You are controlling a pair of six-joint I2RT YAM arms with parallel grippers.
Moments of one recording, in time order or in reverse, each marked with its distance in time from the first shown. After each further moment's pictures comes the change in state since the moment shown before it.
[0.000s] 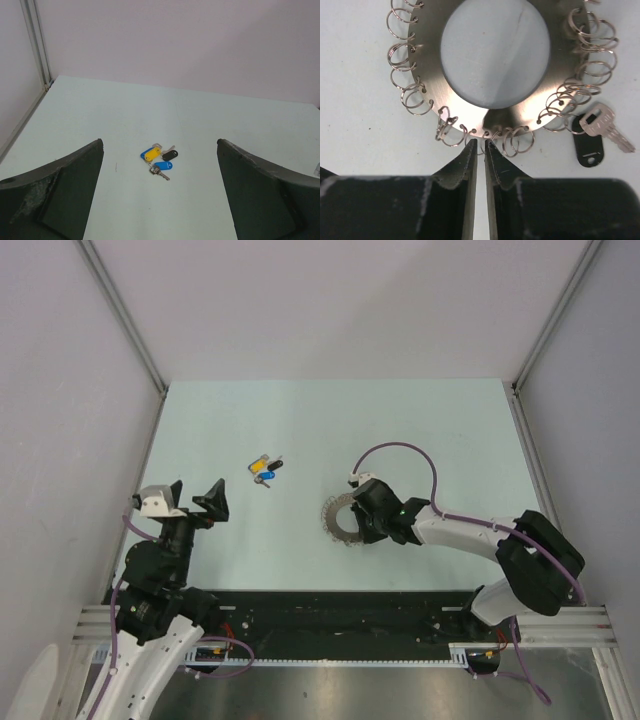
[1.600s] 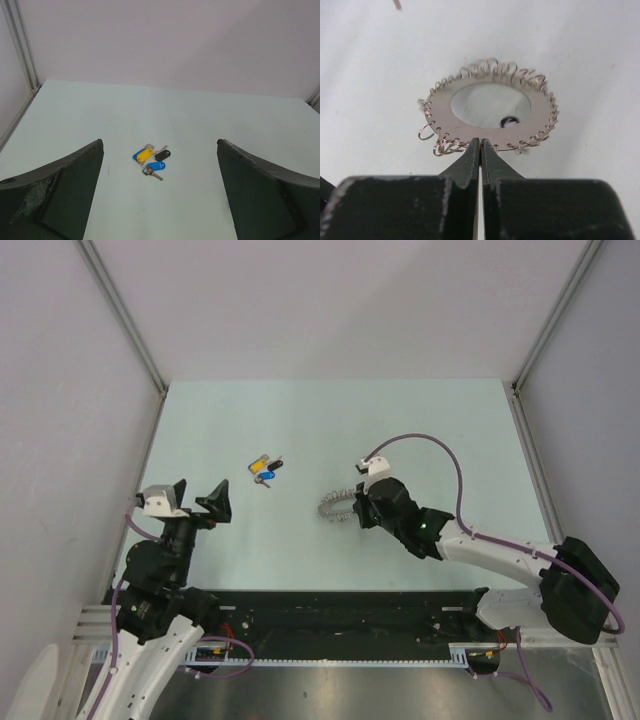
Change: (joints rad) left arm 0.000 0.002 -0.005 0.003 0.033 0.003; right arm 0.049 -0.213 -0.074 0.254 0.177 -0.074
